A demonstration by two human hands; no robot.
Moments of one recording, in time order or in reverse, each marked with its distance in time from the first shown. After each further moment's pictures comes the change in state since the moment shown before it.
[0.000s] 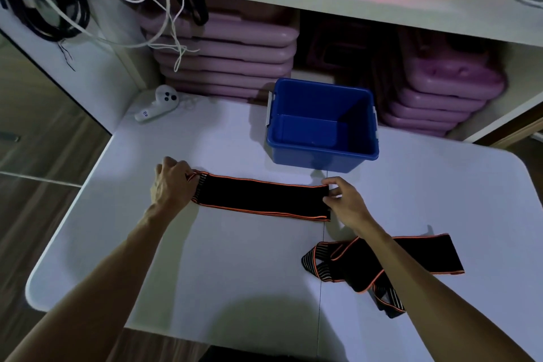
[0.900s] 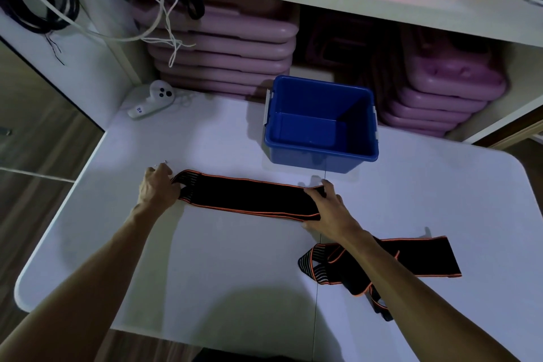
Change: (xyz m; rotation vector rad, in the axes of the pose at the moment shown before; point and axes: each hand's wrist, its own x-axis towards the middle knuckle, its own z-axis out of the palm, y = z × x) left_hand 0.015 -0.026 0.009 -0.039 -0.092 -0.204; right_hand -0.009 0.000 0.022 -0.579 -0.190 -0.147
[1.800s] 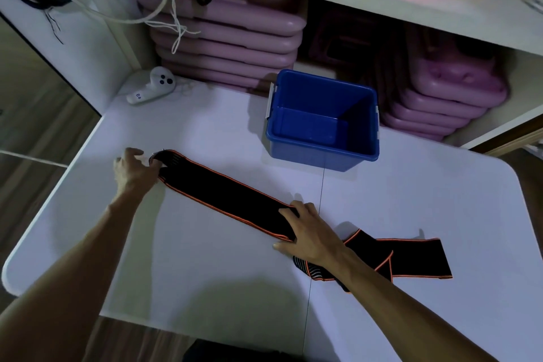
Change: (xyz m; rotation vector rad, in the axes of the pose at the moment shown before) left_hand 0.016 -0.029 -0.010 -0.444 0.192 -0.230; right_hand -0.025 -0.021 0.033 -0.195 -0.026 -0.308
